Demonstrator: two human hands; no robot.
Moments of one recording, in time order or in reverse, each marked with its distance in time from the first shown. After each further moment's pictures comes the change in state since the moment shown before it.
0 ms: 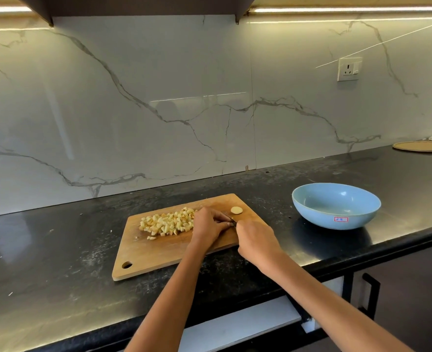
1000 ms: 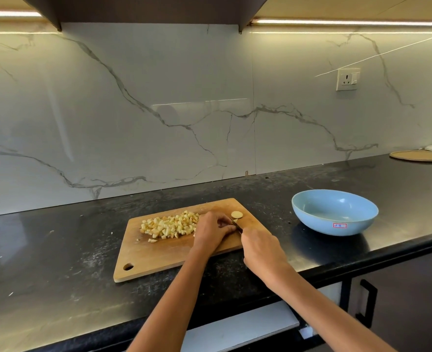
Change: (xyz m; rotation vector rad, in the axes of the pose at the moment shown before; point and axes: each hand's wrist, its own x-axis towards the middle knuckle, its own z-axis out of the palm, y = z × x) left_hand 0.001 -0.004 0.006 0.109 0.001 0.070; right_hand -0.010 0.005 0.004 -0.026 0.022 0.004
